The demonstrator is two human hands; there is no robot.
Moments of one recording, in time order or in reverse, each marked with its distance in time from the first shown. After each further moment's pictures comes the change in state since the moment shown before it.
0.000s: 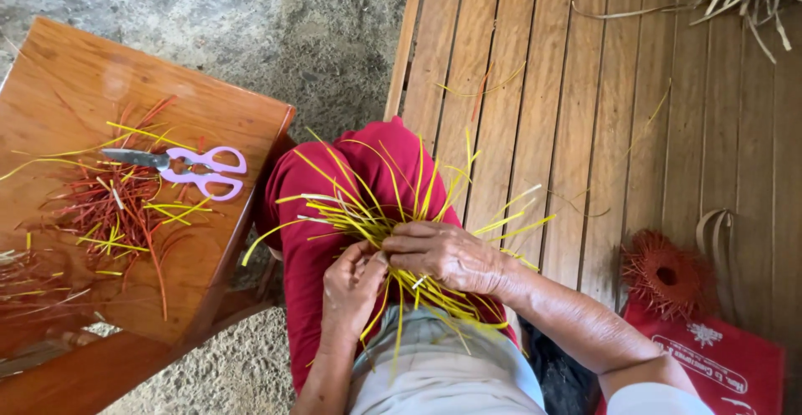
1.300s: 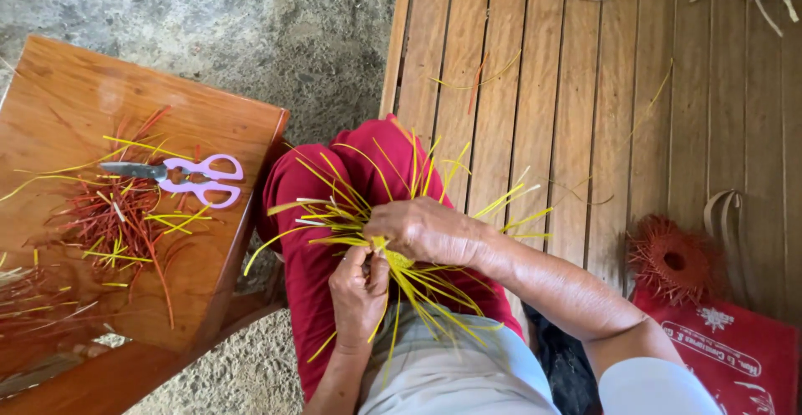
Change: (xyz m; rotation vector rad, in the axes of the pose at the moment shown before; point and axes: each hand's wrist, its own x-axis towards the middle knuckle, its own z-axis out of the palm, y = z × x) left_hand 0.003 -0.012 0.004 0.650 0.160 0.650; right_hand 0.047 0.014 -0.018 0.112 0.040 0.152
